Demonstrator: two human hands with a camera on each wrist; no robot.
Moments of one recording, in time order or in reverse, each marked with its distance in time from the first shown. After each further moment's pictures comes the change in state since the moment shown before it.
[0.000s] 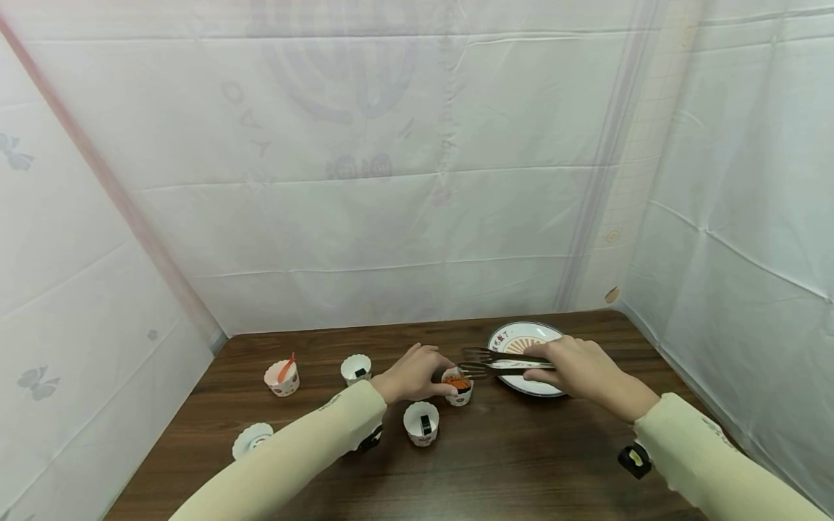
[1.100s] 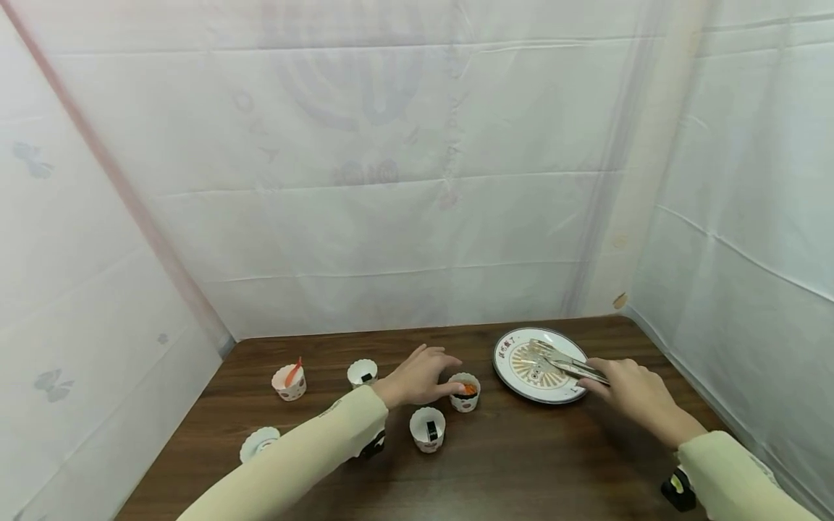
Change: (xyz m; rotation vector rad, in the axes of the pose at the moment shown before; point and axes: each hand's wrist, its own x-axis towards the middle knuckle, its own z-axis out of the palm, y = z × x) left_hand -0.007 0.002 -0.008 -0.009 0.039 0.010; right_hand -0.051 0.061 0.037 -0.001 0.062 0.330
